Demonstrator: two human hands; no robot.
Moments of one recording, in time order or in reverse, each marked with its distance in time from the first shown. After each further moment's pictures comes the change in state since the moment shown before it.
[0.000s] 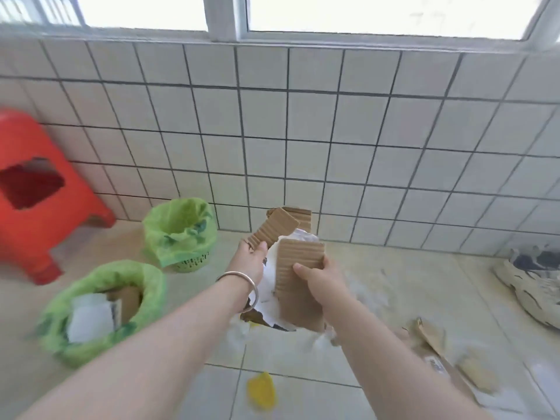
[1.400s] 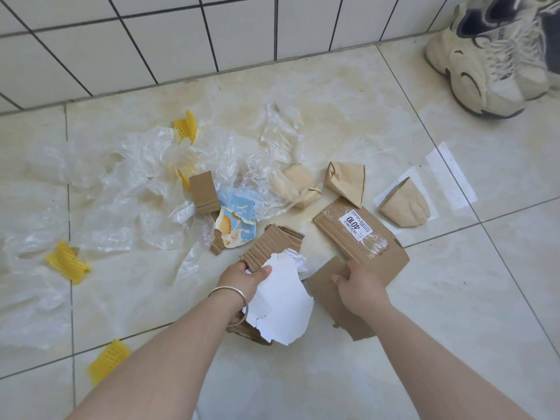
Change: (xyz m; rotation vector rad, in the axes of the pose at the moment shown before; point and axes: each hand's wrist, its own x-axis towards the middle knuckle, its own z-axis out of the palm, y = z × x) left_hand 0.043 -0.281 0.318 0.479 -0.576 -0.512; right_hand 0.116 0.356 -0.236 -0.702 0.148 0.606
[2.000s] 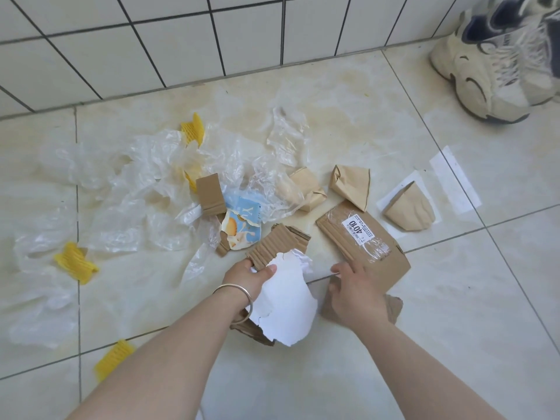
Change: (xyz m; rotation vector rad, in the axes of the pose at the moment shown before) left_hand 0.004 0.004 -0.005 0.065 -0.005 0.037; right_hand -0.011 -0.005 0.017 -0.216 0.137 -0.216
